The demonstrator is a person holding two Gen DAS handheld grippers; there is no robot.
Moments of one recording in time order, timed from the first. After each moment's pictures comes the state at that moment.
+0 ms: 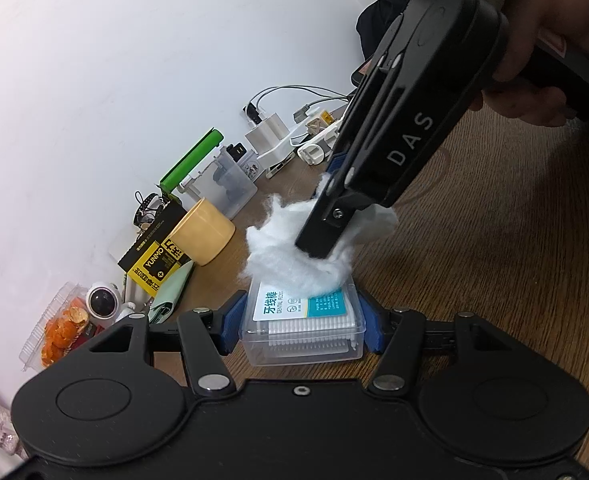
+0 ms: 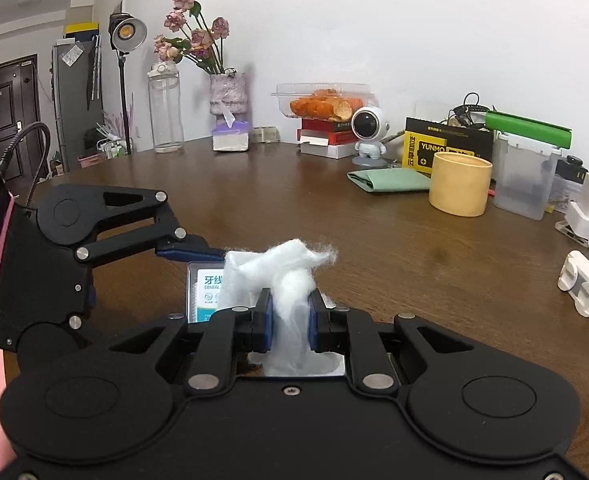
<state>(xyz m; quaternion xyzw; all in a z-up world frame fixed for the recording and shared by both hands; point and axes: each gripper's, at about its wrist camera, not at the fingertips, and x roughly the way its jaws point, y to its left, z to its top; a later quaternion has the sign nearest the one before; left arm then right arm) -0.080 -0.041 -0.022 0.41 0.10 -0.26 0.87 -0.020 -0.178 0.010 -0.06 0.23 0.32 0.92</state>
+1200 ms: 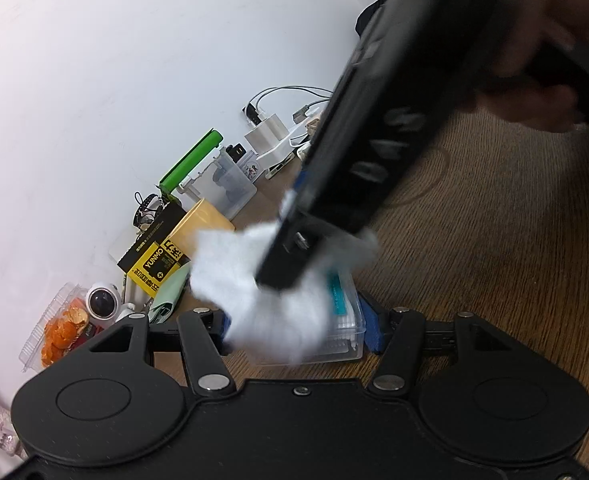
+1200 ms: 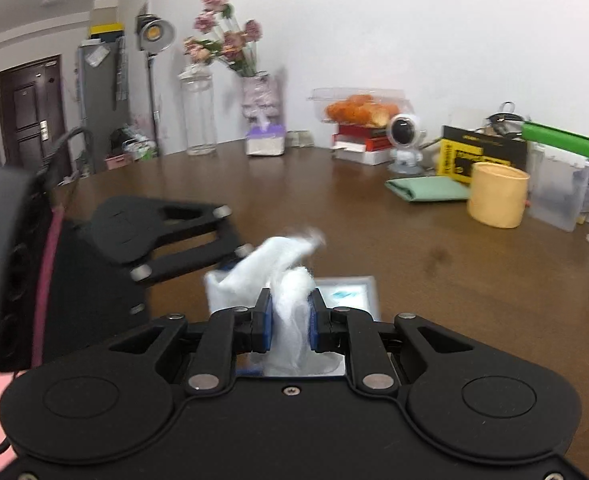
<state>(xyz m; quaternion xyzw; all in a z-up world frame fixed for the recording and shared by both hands) -0.085 -0.043 -0.022 0.41 0.10 -0.26 0.87 -0.027 -0.156 0.023 -0.06 0.22 0.35 0.91</state>
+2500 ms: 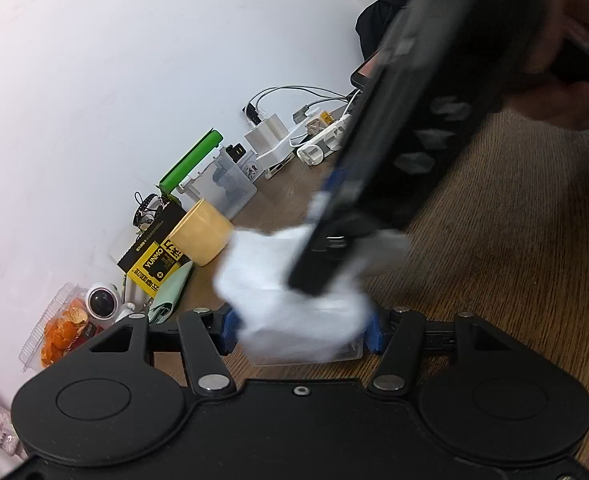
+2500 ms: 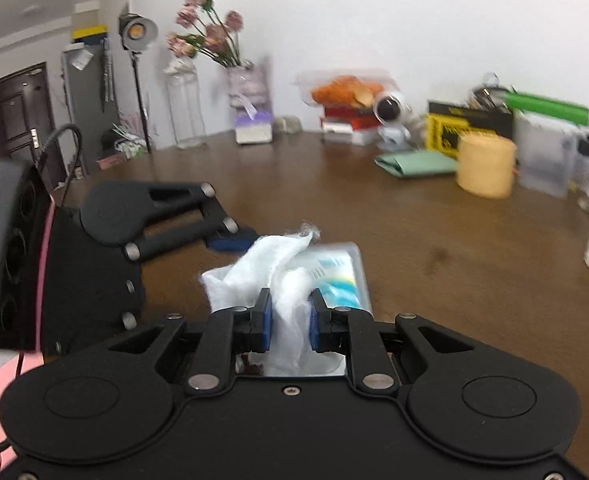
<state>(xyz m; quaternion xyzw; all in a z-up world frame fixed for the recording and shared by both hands) -0.096 -0.044 -0.023 0.41 0.10 -0.26 0.87 -0.032 -0.164 0.017 -0.03 0.25 0.35 0.90</state>
